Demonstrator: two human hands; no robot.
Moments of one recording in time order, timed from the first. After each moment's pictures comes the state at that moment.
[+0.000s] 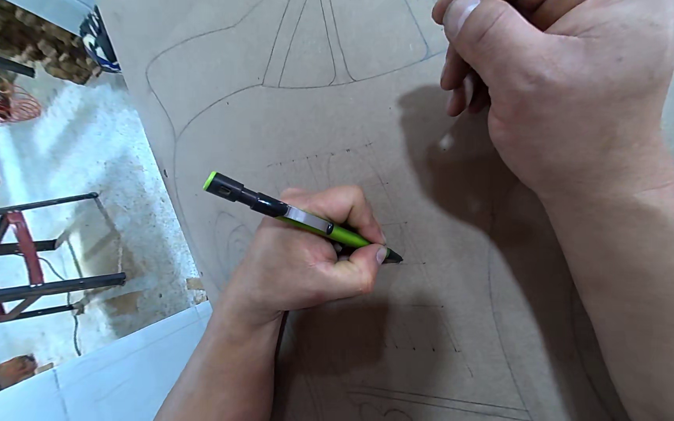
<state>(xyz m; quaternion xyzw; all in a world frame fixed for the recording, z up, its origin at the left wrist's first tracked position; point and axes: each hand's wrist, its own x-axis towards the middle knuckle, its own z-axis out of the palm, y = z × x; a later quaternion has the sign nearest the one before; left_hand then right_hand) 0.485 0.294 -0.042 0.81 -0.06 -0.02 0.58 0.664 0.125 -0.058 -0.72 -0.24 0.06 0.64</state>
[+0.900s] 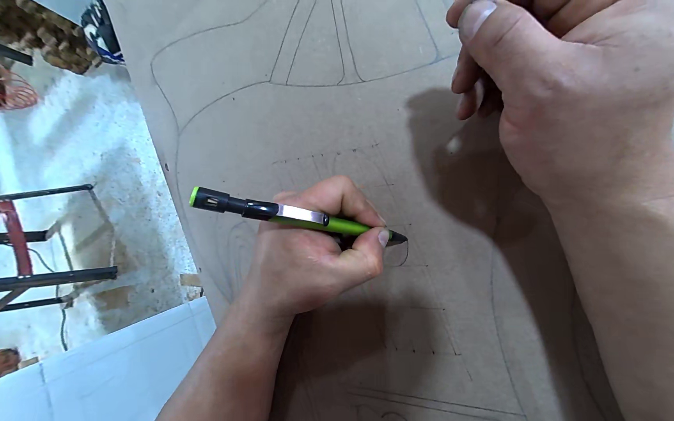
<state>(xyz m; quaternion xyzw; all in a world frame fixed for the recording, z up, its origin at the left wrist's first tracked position) 0.479 0.280 -0.045 0.83 0.03 0.07 0.55 0.664 0.124 -0.056 -0.71 -0.25 0.07 0.65</state>
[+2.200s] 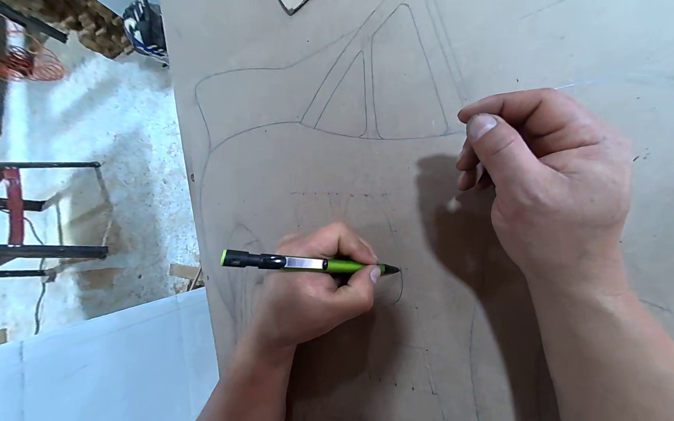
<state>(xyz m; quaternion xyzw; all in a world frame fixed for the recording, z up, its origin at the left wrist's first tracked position) 0.473 0.271 -0.042 0.83 0.11 0.11 0.54 0.662 0.120 -0.053 -0.70 -0.24 0.10 0.66</state>
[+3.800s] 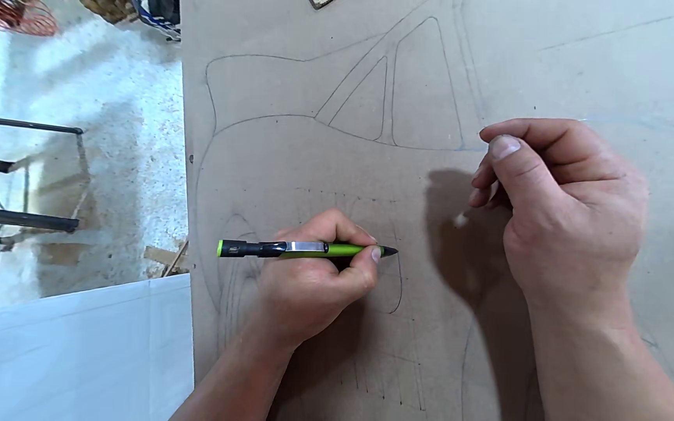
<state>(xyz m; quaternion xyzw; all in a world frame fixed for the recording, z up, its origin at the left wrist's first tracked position) 0.479 0.261 -0.044 0.81 0.22 0.18 0.50 0.659 0.118 -0.051 -0.69 -0.25 0.11 0.67</state>
